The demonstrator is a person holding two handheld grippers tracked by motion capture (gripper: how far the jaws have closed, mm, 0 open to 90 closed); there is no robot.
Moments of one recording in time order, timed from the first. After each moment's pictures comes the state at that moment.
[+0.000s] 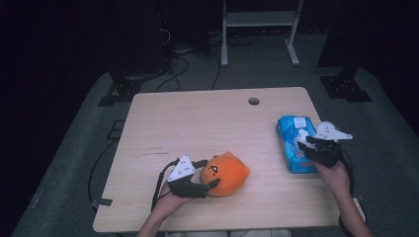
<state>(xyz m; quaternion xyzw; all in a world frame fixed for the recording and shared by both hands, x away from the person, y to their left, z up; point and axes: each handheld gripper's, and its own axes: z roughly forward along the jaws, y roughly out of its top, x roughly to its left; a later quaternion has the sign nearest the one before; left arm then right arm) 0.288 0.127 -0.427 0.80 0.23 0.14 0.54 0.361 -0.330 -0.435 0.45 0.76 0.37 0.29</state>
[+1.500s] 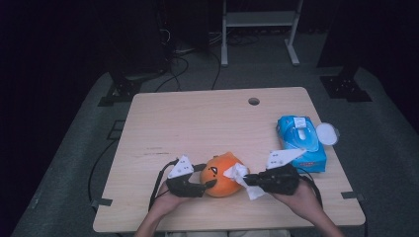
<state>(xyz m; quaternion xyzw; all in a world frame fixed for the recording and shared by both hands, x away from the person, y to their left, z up) 0.296 0.128 -0.444 0.82 0.23 0.11 0.51 0.281 -0.177 -0.383 0.22 0.86 0.45 0.04</state>
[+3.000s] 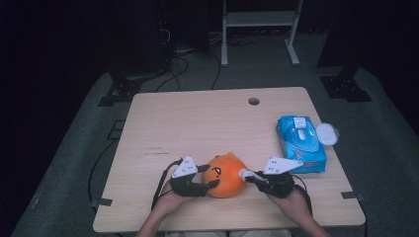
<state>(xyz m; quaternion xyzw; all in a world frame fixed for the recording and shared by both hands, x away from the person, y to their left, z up) 0.303 0.121 -0.449 0.82 0.24 0.11 0.51 0.276 -0.174 -0.425 0.24 0.84 0.48 0.13</state>
